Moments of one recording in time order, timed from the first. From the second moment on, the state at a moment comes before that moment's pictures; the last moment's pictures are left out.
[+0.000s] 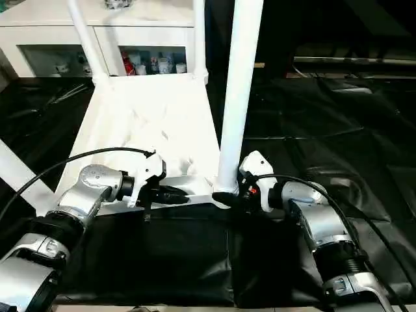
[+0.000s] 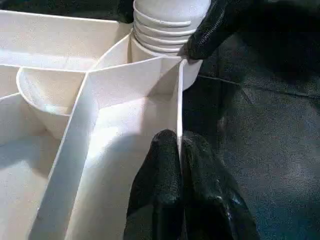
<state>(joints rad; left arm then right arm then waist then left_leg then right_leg) -0.67 0.26 -0.22 0.81 0.02 -0.03 -1.26 -0.42 -0.43 0.16 0.43 0.16 0.17 1.01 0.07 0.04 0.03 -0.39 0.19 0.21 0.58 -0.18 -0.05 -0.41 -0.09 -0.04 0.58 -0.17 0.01</state>
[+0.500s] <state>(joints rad) -0.77 0.01 -0.22 0.99 0.15 -0.02 -0.66 -0.56 -0.14 -0.01 0.73 0.08 0.13 0.25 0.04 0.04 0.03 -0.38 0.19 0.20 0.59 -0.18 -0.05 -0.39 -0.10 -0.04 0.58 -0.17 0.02</state>
